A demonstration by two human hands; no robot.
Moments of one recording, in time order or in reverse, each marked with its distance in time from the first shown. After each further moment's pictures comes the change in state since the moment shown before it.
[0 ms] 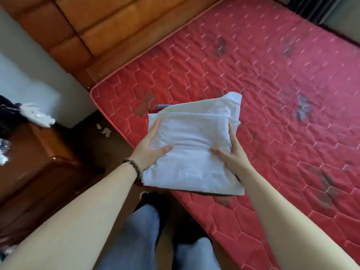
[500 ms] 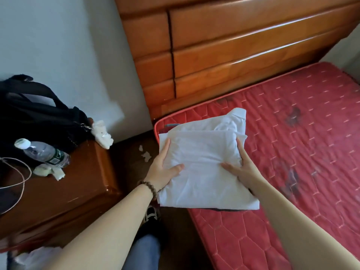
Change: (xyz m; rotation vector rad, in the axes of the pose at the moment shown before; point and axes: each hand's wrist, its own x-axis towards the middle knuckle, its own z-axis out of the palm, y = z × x) left_hand 0.071 -0.028 -0.257 -0.357 0.336 -0.059; right_hand 0.210 -0.137 0.236 -0.262 -0.309 0.008
